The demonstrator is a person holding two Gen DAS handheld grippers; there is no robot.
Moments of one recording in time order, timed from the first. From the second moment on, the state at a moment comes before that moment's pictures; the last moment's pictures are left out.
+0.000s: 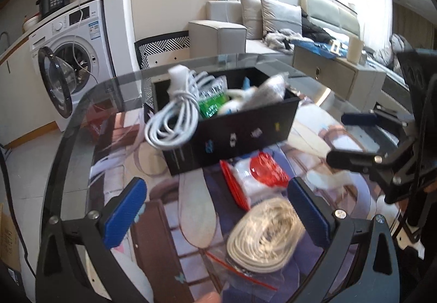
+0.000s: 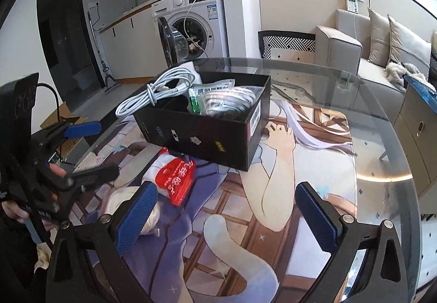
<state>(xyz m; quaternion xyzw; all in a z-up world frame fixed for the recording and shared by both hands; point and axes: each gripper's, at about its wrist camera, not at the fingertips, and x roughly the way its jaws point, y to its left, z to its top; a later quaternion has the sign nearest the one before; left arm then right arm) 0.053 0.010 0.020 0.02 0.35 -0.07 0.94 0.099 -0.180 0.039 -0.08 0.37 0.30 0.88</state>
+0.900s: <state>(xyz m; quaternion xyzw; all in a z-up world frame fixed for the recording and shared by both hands) 0.043 -0.021 -0.014 0.06 0.42 -0.14 0.90 0.100 -0.177 0.035 -0.08 0.38 0.31 0.87</state>
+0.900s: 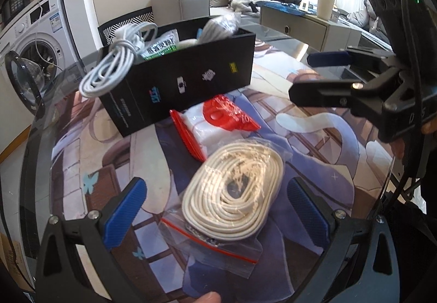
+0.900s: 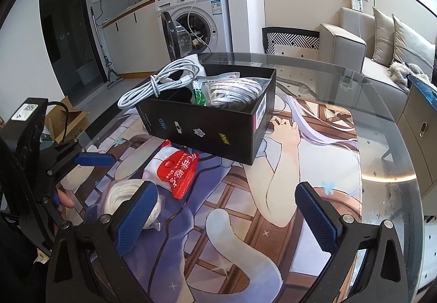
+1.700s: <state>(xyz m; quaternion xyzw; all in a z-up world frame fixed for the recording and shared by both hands) 0.042 -0.018 -0.023 0.05 0.43 -0.15 0.89 0.101 -0.174 0.026 -0.09 0.39 0.31 0.86</state>
